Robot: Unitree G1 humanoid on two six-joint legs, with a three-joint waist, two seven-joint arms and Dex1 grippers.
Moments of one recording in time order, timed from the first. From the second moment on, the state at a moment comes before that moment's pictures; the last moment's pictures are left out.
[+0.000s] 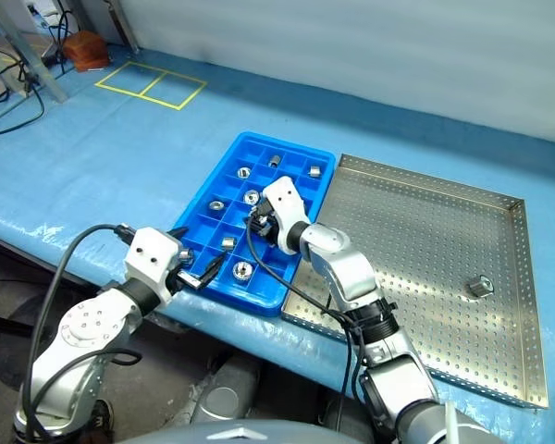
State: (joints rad) left arm 0.09 0.43 -0.03 -0.75 -0.14 0.72 -0.33; right arm -0.55 -0.09 0.25 0.07 0.17 0.62 0.43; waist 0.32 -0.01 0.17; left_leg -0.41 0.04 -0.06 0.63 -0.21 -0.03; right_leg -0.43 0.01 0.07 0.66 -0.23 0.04
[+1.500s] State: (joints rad) left arm -0.38 0.25 -0.32 -0.26 -0.16 0.54 -0.53; right arm -0.13 -0.31 -0.01 -0.50 -0.02 0.89 0.13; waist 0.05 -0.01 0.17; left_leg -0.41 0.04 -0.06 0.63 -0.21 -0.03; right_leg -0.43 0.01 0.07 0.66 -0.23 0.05
